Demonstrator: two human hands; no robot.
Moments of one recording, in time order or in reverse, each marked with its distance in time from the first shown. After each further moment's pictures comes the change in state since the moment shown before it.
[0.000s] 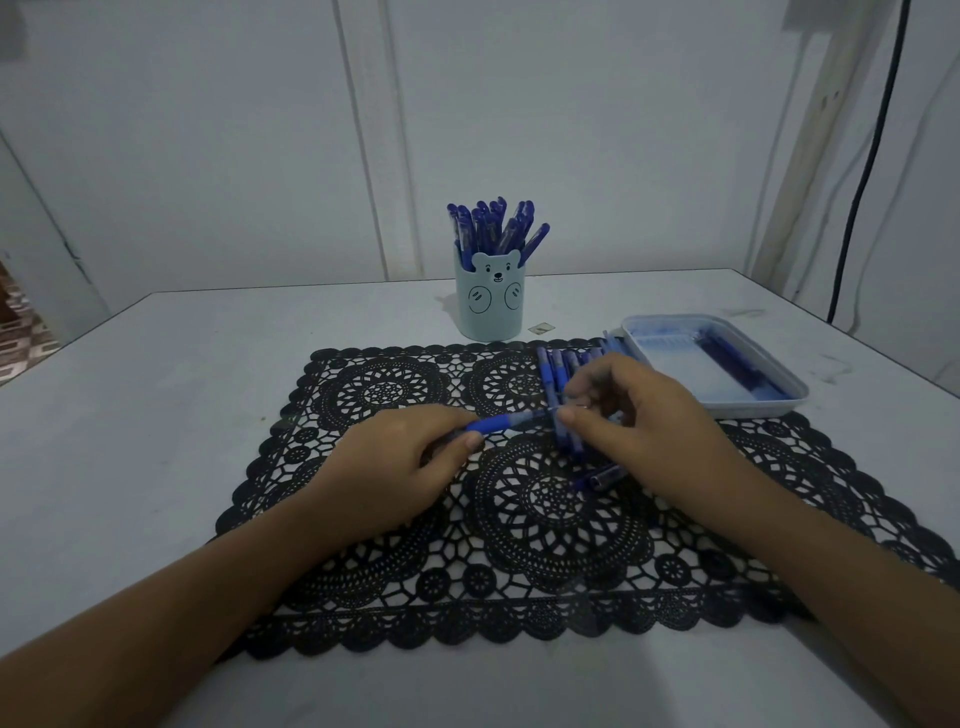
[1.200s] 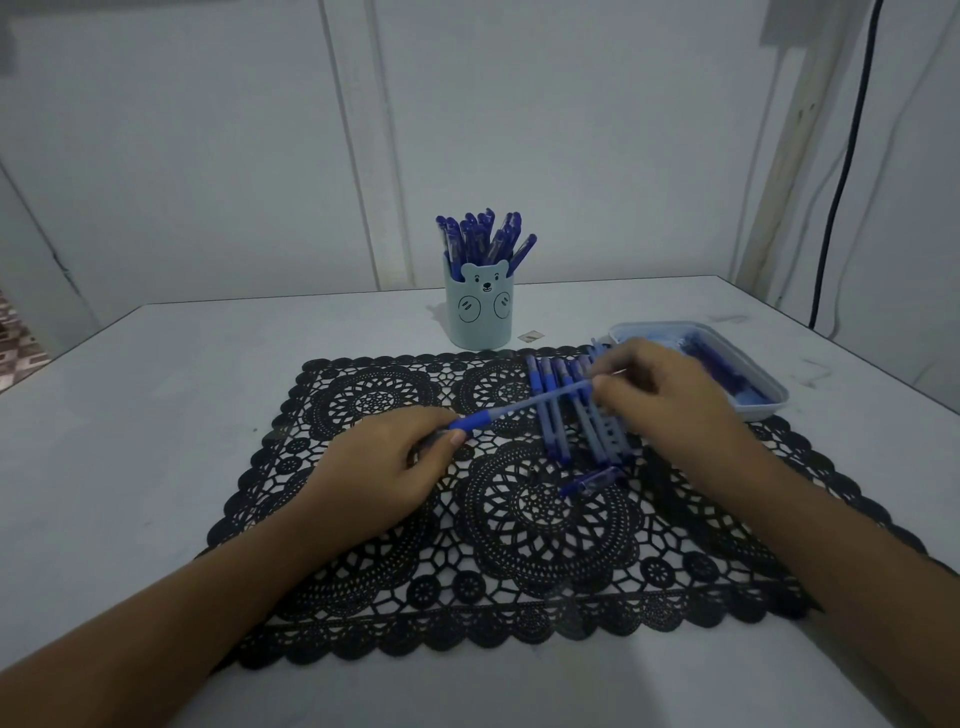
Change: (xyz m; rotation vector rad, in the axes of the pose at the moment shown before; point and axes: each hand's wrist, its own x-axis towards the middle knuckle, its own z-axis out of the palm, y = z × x) left_hand 0.000 -0.001 0.000 -0.019 0.072 -0.032; right_hand 0.009 0.004 -0.019 0.111 0.107 0.149
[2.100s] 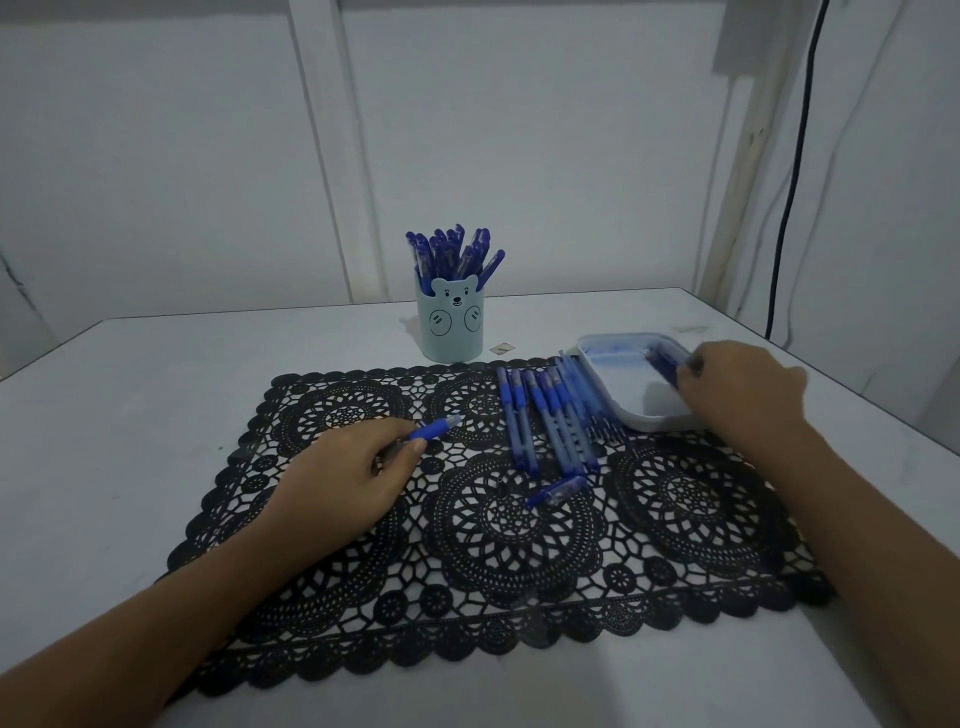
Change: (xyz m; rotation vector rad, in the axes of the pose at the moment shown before) left_hand 0.003 -0.008 0.005 -0.002 0.038 -0.054; right_hand 0.037 0.062 -0.067 -1.057 0.308 0.348
